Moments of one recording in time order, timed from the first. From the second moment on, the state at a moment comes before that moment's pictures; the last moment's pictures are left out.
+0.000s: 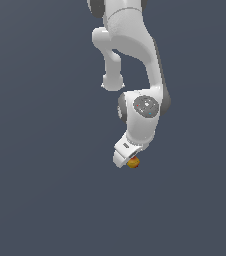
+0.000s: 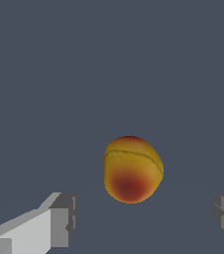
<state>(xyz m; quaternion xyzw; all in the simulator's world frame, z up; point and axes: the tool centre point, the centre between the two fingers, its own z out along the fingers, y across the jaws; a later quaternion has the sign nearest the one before) 0.042 0.088 0.090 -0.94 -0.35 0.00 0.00</state>
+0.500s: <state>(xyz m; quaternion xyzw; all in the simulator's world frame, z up) 0.045 0.093 0.082 -0.93 -0.37 0.00 0.00</state>
